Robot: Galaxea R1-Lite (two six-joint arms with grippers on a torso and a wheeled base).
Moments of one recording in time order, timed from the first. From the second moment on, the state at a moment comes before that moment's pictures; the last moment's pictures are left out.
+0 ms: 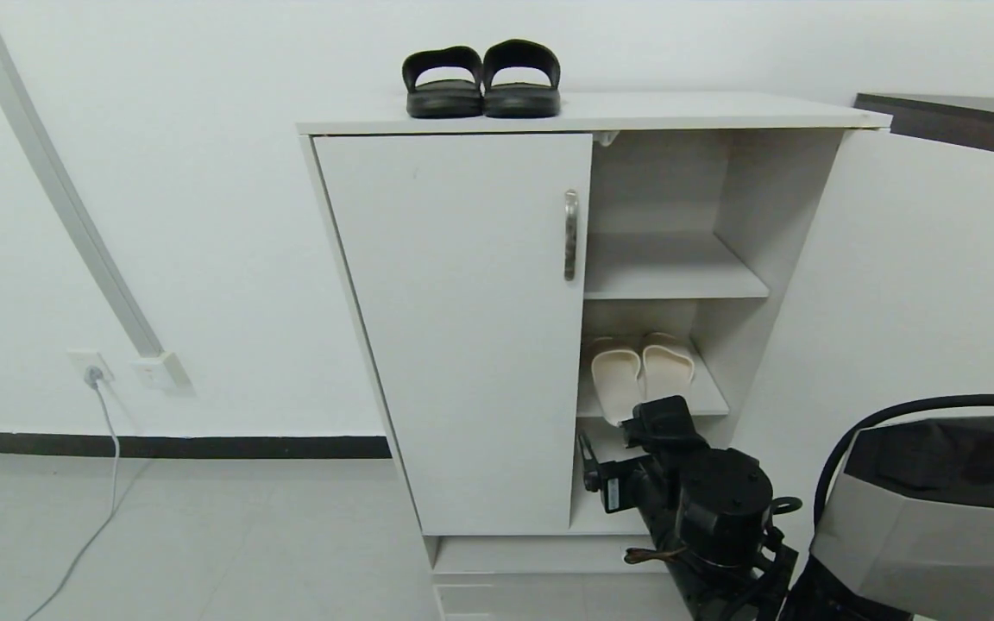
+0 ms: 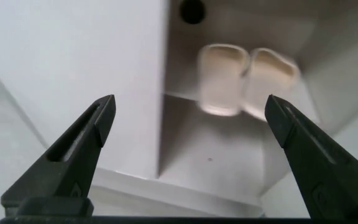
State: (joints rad) left arm 0.00 0.00 0.00 0.00 0.01 0.00; right arm 0.83 2.20 -0.61 -1.56 -0.62 -0.04
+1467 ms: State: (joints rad) left arm 0.00 0.00 0.00 0.00 0.01 0.00; right arm 0.83 2.15 -0.56 -1.55 -0.48 -0.06
